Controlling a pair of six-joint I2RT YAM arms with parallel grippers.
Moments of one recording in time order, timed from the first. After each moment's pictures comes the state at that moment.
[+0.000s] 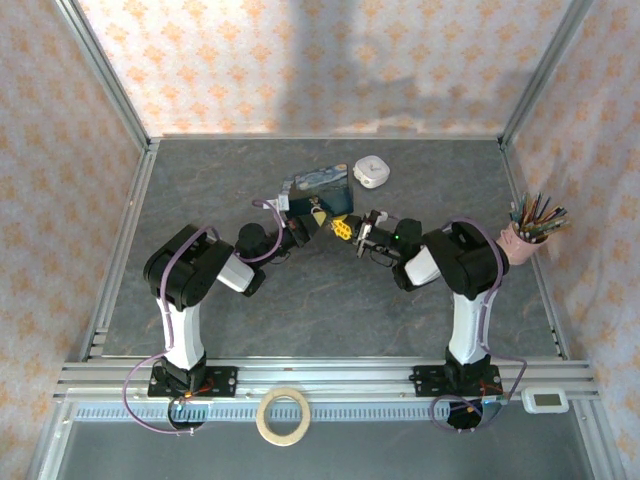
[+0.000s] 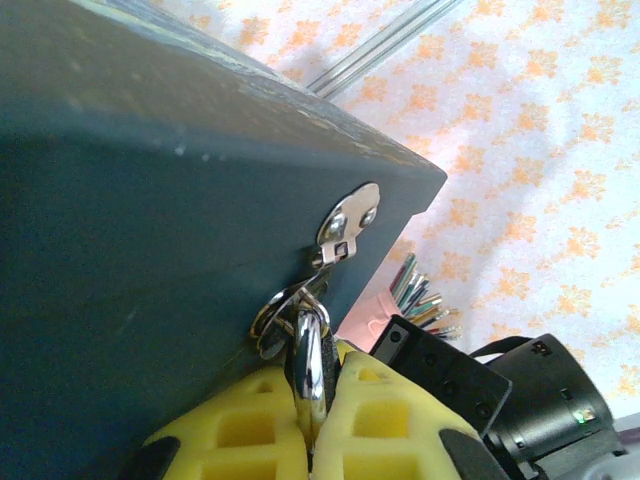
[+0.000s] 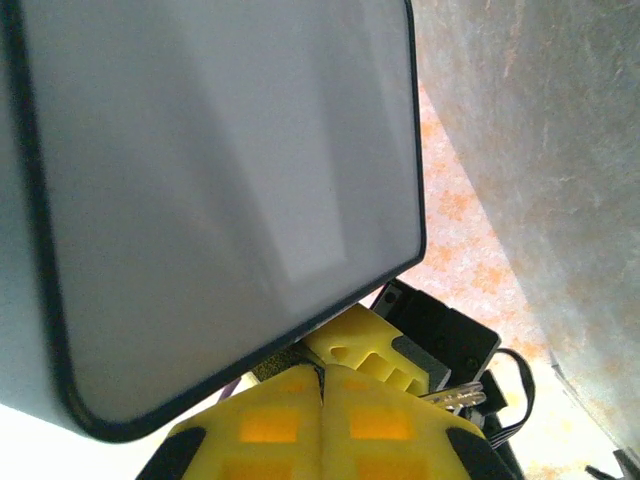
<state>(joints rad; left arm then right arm) -0.45 1.93 0.61 1.41 0.45 -0.98 0.41 1.98 0.62 1.42 -0.73 2.07</state>
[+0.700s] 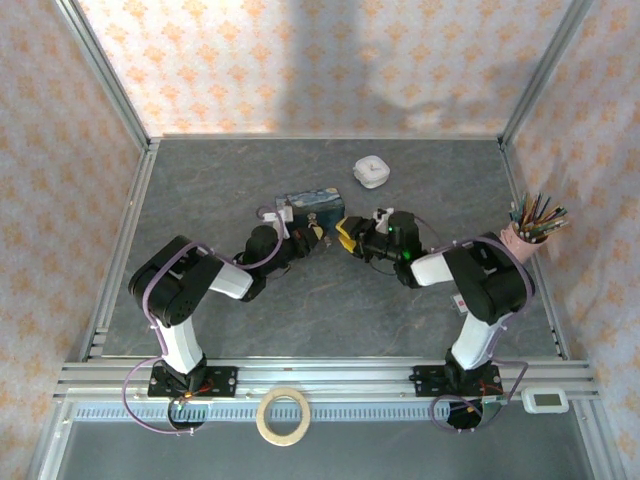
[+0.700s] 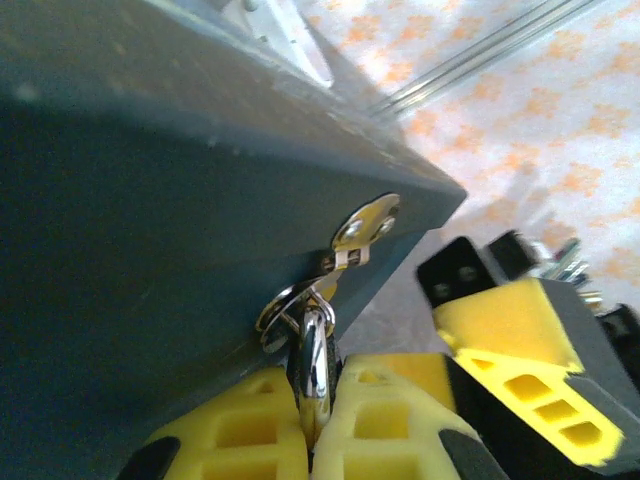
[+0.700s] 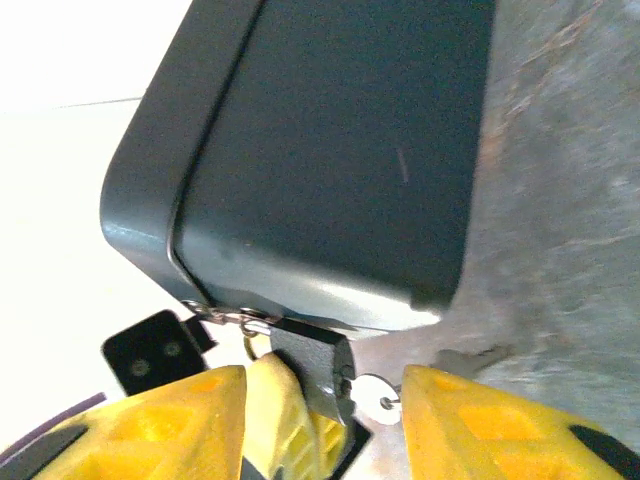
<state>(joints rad) -0.52 1.79 0.57 0.97 0.22 -0.91 0.43 1.74 0.61 0.78 -0.55 1.40</state>
